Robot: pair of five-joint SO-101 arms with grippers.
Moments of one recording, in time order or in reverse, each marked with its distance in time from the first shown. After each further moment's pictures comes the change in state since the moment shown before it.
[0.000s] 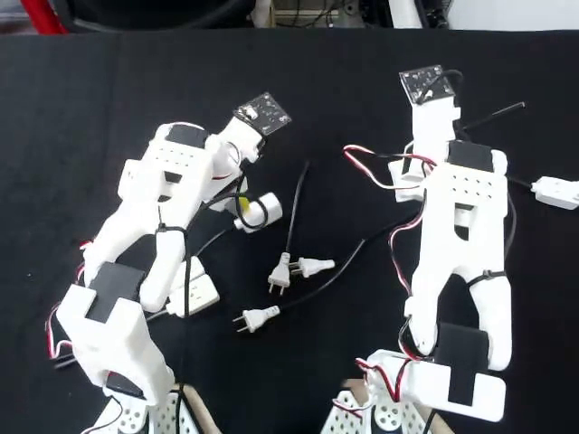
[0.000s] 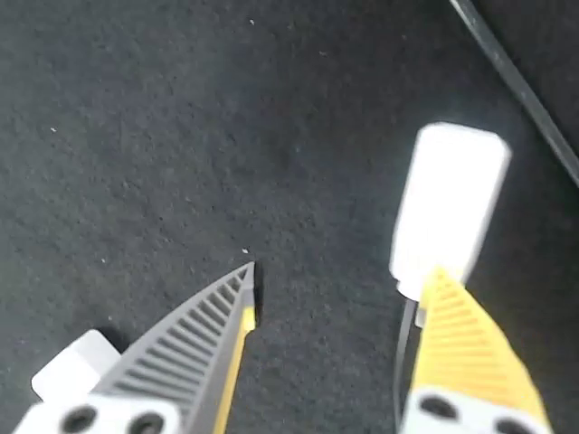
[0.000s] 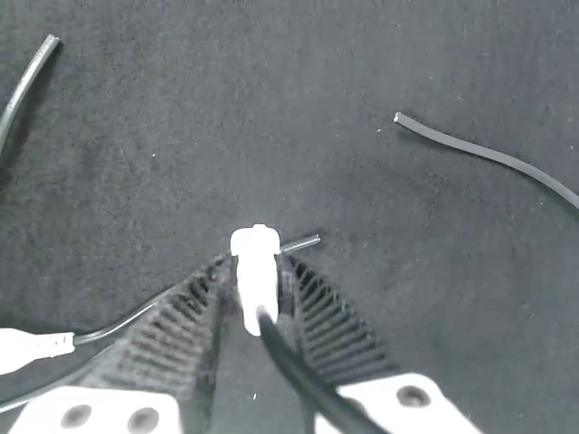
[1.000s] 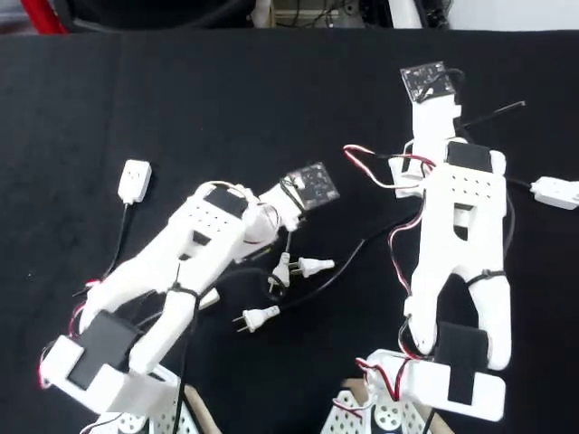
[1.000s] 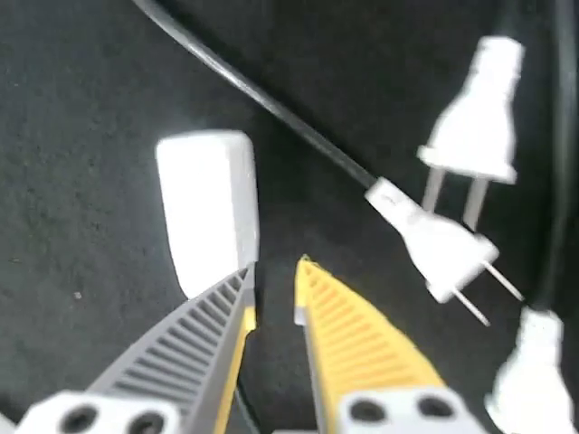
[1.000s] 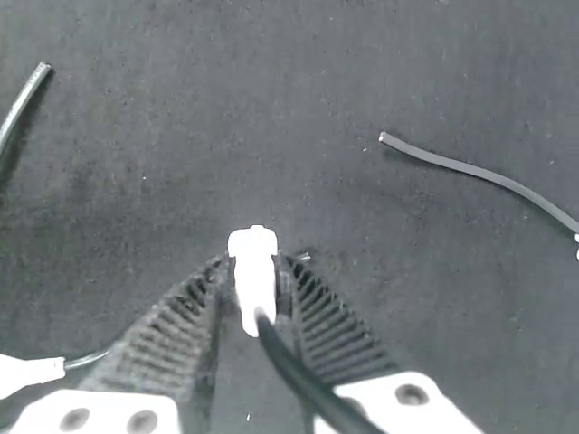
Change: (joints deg) left arm 13.9 -15.2 27.9 -13.8 0.9; right arm 0.0 0.0 0.4 -3.0 0.0
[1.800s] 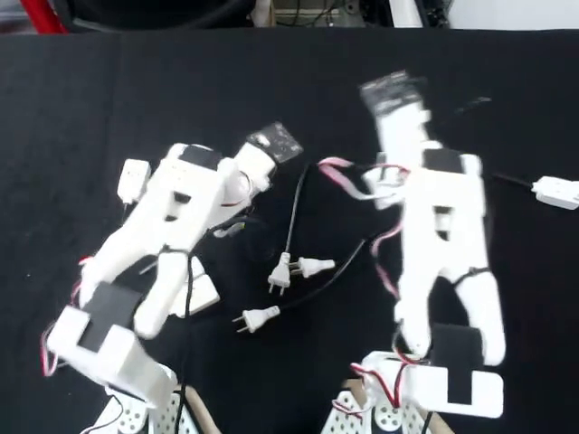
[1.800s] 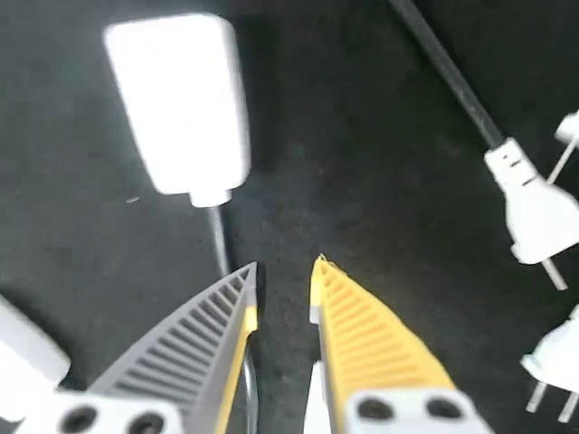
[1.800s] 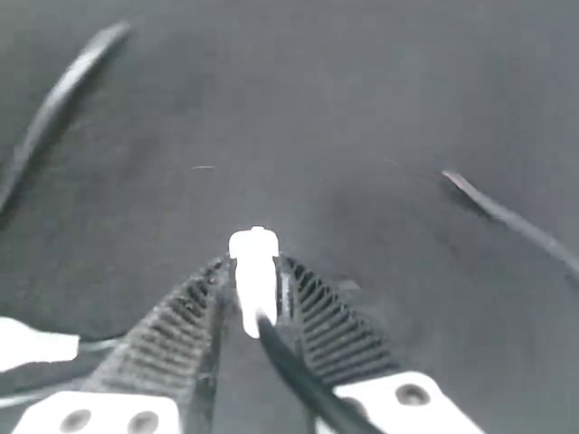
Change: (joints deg) left arm -10.6 3.4 -14.9 18.5 5.0; right arm -9.6 -0.1 7.8 -5.9 10.6
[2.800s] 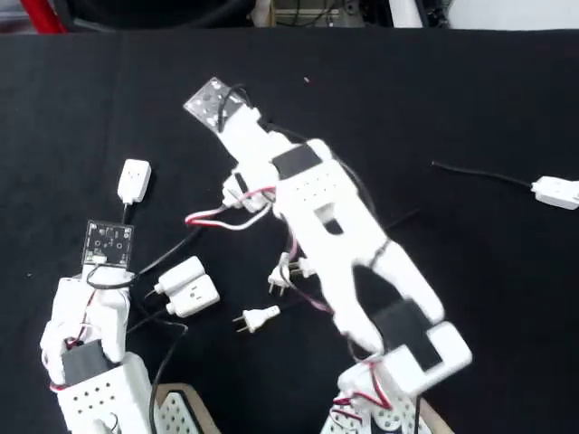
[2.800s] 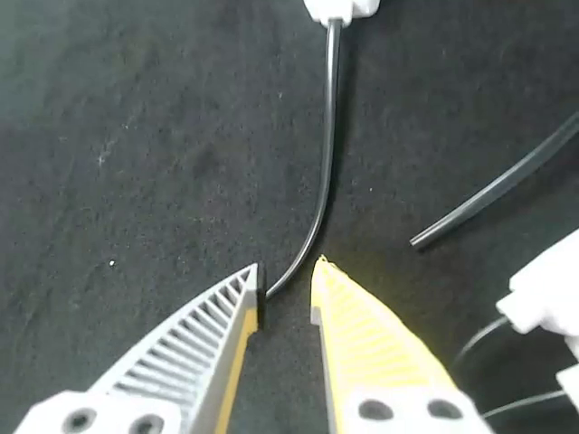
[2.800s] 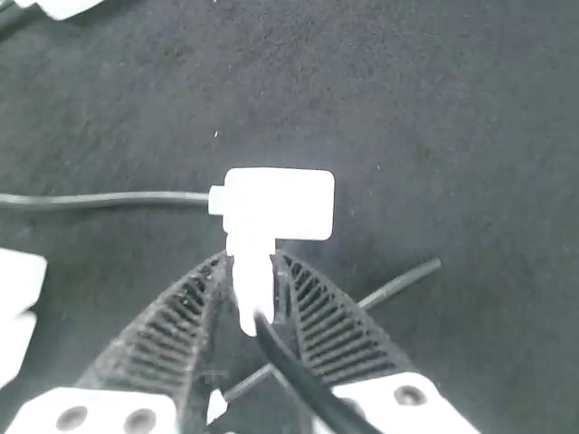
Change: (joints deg) left arm -41.1 -102.6 79.6 -6.4 0.1; right arm -30.7 14.2 -18.9 1.0 -13.3
